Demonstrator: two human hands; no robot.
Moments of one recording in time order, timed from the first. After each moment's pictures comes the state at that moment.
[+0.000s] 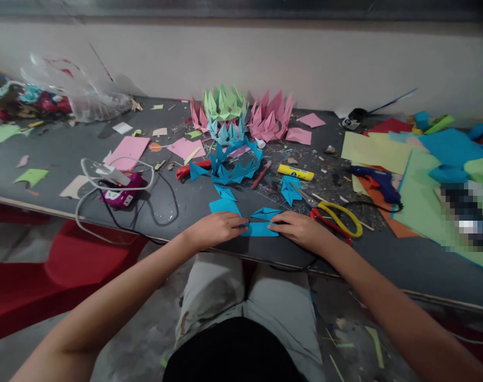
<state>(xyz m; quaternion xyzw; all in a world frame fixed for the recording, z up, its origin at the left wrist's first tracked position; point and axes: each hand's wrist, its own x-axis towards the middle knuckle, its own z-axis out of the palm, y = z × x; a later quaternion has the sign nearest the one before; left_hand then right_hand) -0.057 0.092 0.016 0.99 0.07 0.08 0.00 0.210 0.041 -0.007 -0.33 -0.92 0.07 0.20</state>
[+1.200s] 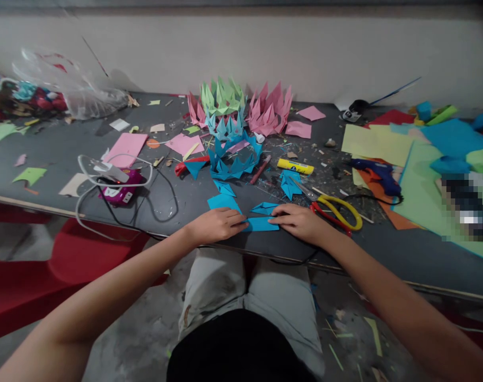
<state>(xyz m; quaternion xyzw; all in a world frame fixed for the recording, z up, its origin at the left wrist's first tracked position) -0.058 0.091 0.015 1.00 0.05 0.07 0.00 0.212 0.045 -0.014 -0.36 -0.89 0.14 0.24</state>
